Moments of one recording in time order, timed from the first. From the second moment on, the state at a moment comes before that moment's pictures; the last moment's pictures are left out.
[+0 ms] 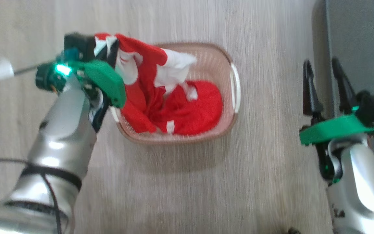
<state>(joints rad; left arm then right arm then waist) -0.95 0.06 -0.34 1.07 -0.30 -0.13 -0.25 -0.36 -0.06 -0.04 0.26 0.19 0.13 -0.26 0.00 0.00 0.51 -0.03</state>
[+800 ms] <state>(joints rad) -0.41 0.17 -0.26 0.62 -0.39 -0.06 -0.23 -0.13 -0.10 -0.01 0.36 0.15 0.13 -0.26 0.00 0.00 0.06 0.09</state>
